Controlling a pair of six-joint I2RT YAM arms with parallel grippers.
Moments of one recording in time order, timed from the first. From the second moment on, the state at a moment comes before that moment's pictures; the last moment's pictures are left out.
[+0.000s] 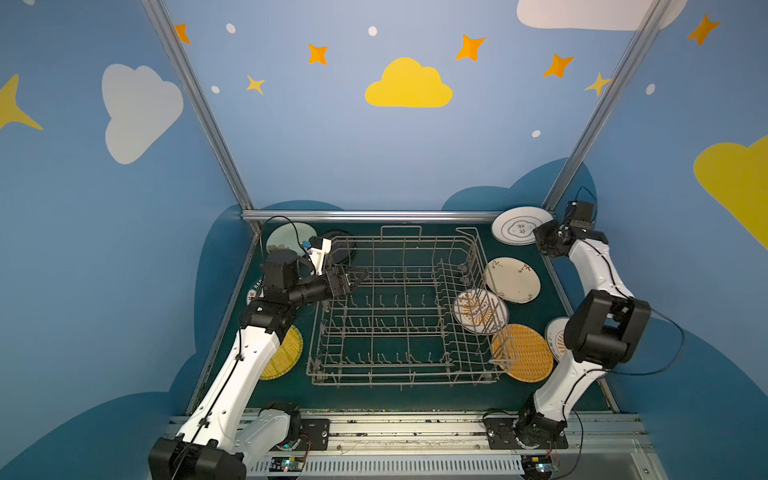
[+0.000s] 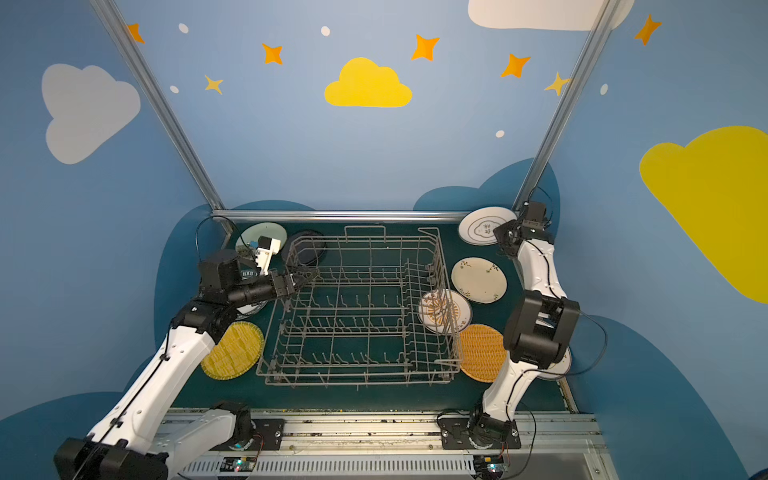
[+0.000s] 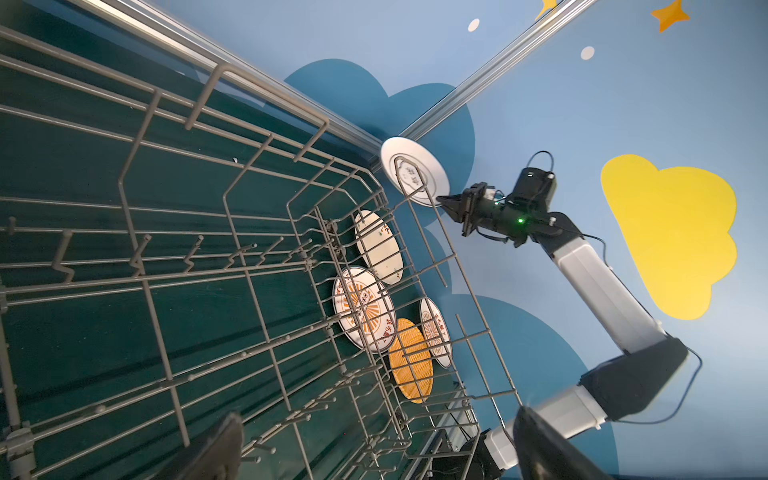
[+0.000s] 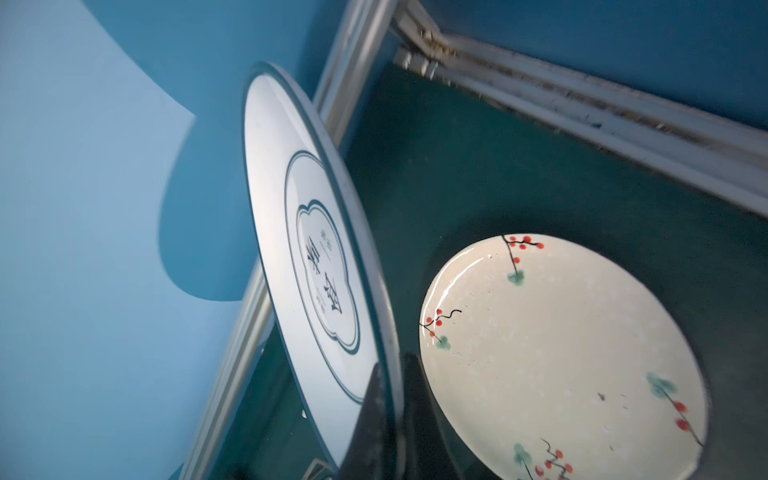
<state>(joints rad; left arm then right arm) -0.15 1.04 0.95 -0.29 0.78 -0.64 -0.22 1.80 1.67 -0.58 -0.10 0.89</state>
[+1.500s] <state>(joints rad) -0.20 1.08 0.97 -0.22 0.70 -0.81 0.52 1.36 1.44 -0.62 -0.54 0.73</state>
